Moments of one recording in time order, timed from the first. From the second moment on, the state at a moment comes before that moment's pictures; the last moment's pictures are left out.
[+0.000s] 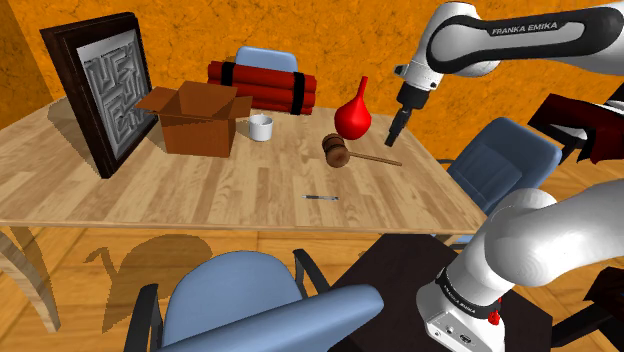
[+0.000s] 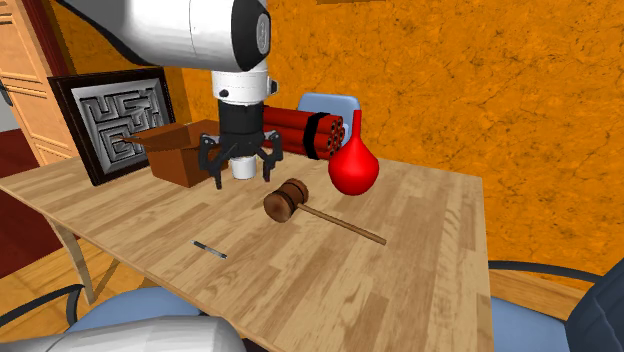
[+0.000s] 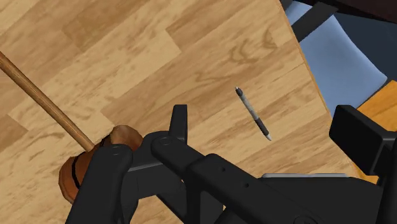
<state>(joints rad) 0.01 -0.60 -0.32 -2.50 -0.09 1.93 -0.50</state>
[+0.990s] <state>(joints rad) 0.10 -0.02 -0.64 -2.26 0.05 2.23 -1.23</state>
